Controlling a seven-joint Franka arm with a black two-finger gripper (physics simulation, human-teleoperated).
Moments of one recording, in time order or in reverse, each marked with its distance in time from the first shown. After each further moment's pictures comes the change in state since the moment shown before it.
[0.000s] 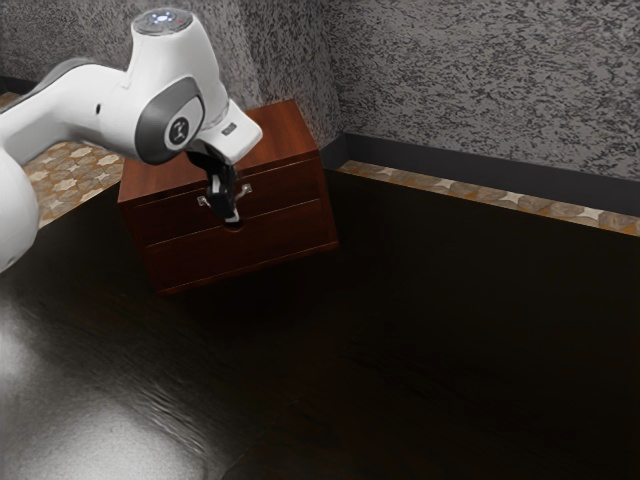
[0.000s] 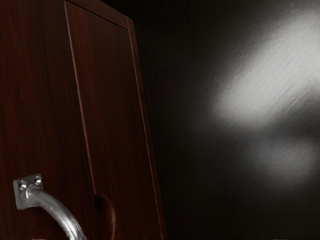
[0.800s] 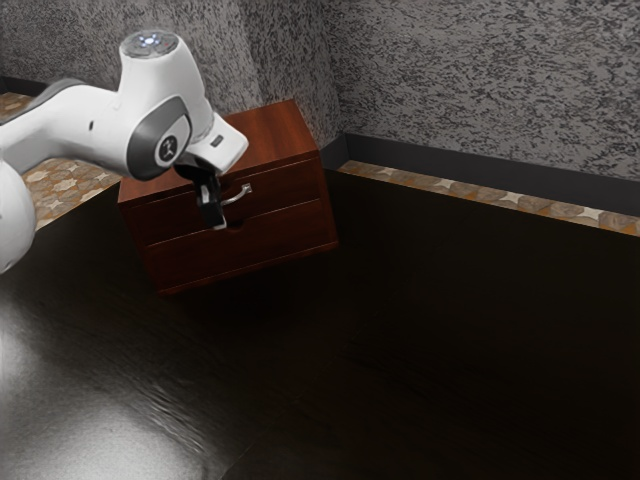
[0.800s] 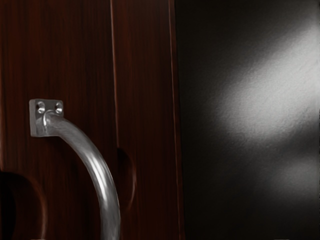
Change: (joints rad) arm 0.055 0.007 0.000 -0.052 0.009 0.082 -0.069
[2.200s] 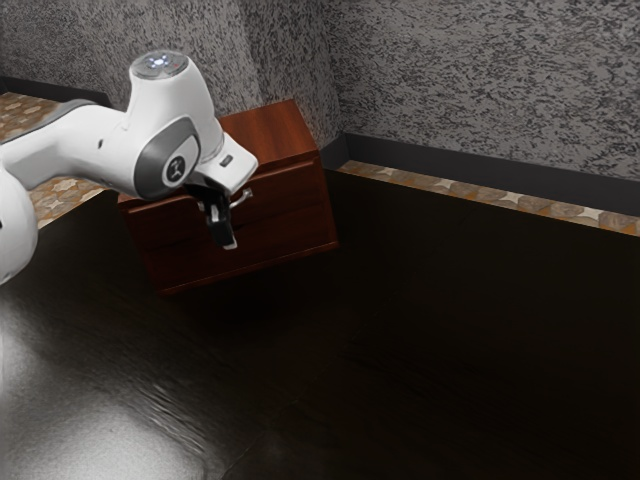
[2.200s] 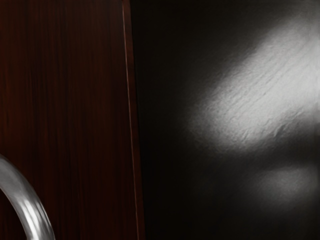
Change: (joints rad) arm -0.024 -0.042 0.000 -0.112 -0.018 0.049 -0.005
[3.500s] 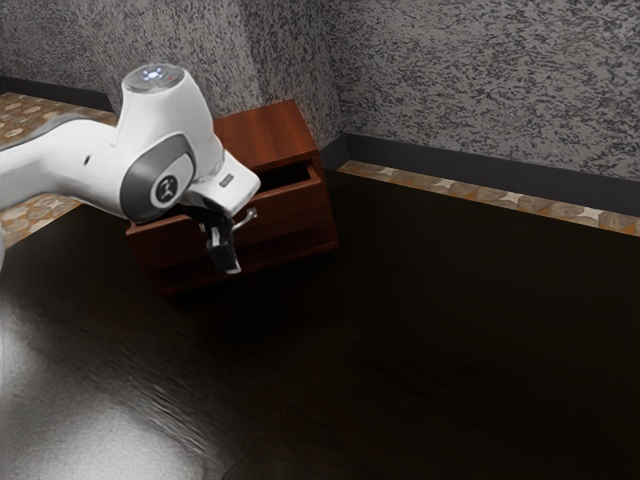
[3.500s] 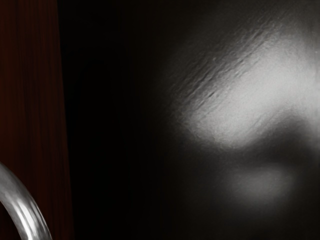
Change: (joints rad) arm -0.054 -0.152 -0.001 -0.196 -0.016 0.005 -0.032
